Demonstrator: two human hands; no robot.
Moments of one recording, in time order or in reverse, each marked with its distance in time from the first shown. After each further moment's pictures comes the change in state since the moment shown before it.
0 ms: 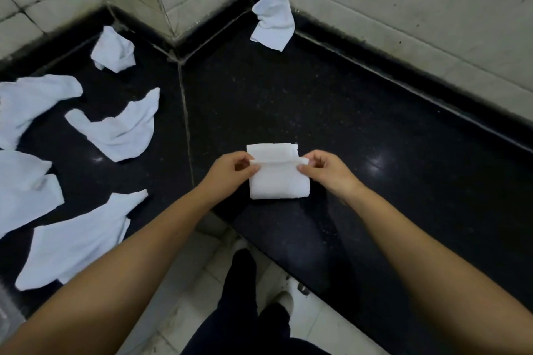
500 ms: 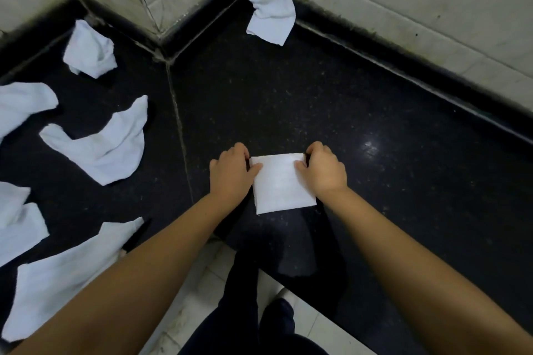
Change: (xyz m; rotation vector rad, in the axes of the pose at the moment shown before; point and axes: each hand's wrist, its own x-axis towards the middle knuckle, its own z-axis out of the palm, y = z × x) left_hand 0.057 -0.012 0.008 0.484 0.209 -0.087; right_hand 0.062 -0.010 0.030 -0.743 0.303 0.097
